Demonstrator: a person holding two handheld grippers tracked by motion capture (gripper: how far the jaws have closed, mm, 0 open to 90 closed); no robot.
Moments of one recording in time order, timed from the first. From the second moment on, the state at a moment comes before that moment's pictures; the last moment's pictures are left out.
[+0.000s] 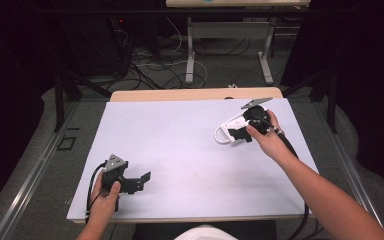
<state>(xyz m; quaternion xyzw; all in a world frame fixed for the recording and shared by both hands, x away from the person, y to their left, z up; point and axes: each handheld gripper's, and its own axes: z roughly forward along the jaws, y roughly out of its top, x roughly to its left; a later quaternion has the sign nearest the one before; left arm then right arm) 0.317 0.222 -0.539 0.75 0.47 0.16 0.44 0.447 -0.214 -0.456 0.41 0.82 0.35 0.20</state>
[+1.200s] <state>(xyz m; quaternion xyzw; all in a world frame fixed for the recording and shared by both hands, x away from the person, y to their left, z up) 0.315 0.221 -0.538 0.75 0.46 0.16 0.44 0.336 -0.250 -0.476 0.39 0.80 0.41 0.20</state>
